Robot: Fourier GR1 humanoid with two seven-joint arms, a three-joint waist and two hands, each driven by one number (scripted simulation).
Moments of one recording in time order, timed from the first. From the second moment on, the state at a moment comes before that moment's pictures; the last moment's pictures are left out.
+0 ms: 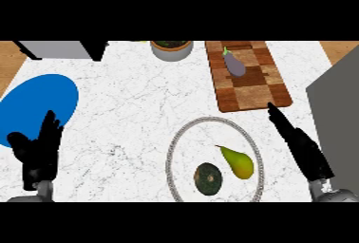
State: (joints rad) left arm 0.00 0.30 -0.02 -1.44 0.18 0.40 0.15; right arm -0.06 -0.44 0.28 -1.57 -0.10 -0.07 0.12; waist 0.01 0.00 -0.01
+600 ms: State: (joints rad) left arm -0.08 0.47 -0.15 -1.43 0.06 0.12 -0.06; right arm -0.07 -0.38 0.32 -1.47 0.23 -0.34 -0.23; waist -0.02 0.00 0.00
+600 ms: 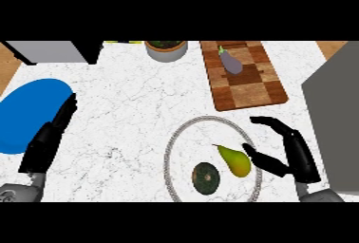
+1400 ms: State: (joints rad) left arm -0.10 0.47 -0.16 -1.37 0.01 0.05 -0.14; right arm 0.03 -0.49 0.48 -1.66 0.81 -0.37 0.01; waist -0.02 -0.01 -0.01
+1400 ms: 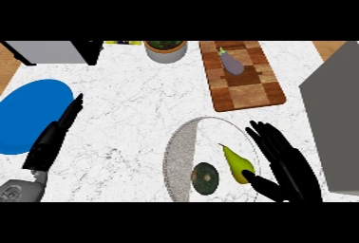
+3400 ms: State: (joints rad) left arm -0.12 0.34 -0.02 -1.36 -0.14 -0.06 -0.14; right arm 0.02 -0.19 0.69 -1.65 1.50 0.04 0.68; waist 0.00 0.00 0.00
